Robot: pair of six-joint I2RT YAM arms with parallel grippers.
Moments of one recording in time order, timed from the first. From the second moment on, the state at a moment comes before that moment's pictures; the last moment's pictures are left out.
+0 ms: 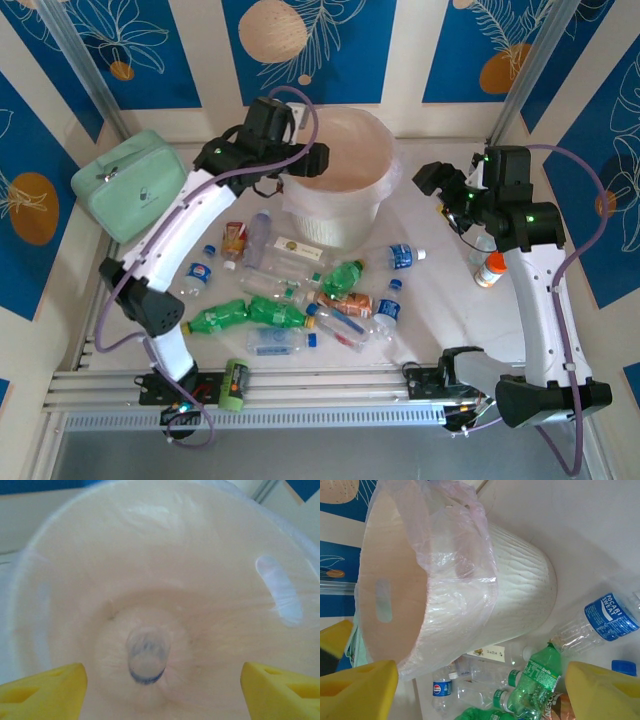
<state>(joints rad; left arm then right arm) -0.63 1.74 2.03 -0.91 -0.04 -0.31 0.07 1.12 1.46 -1.04 -0.33 0.84</state>
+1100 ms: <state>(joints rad) -0.24 1.76 1.34 -0.57 0.19 -0.45 0.36 1.03 1.27 -1.01 -0.23 0.86</state>
